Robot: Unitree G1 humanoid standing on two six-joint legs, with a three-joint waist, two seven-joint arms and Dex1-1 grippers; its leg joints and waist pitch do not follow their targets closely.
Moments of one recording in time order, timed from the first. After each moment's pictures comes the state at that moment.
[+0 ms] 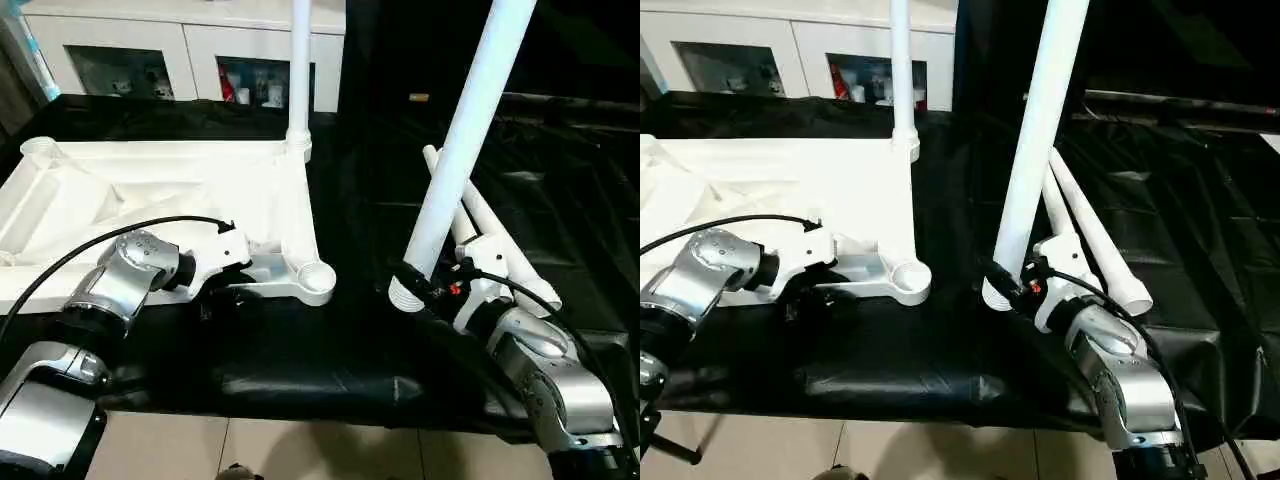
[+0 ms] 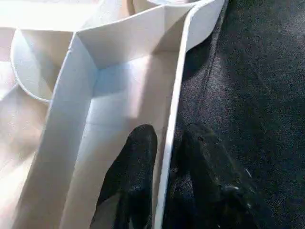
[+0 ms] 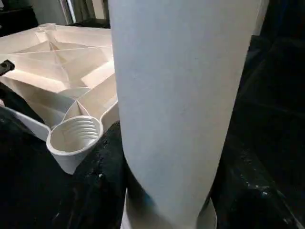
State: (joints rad) left arm -0.71 0.56 -0.33 0.77 0.09 0.02 -1.22; right arm -0.15 -0.28 0.01 -0.01 0.31 0.31 0.55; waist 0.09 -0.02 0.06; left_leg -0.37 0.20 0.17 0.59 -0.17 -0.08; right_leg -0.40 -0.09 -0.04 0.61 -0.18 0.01
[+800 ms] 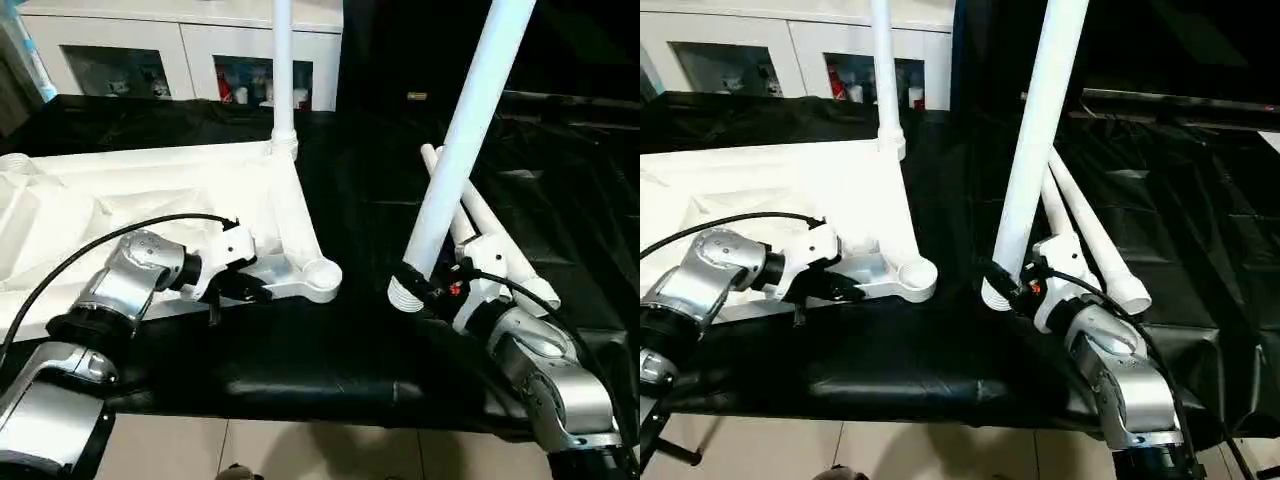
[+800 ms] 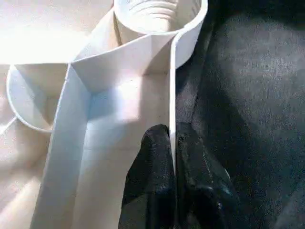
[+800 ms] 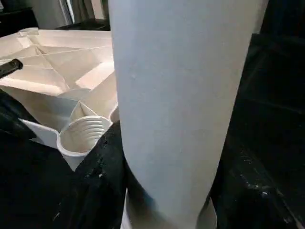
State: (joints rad) left arm -0.67 0.50 -0.27 0.74 0.03 0.02 -1.24; right arm -0.17 -0.26 0.01 0.01 0.31 0.31 0.56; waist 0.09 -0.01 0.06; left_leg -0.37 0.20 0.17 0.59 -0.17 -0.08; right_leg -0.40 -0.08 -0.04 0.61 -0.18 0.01
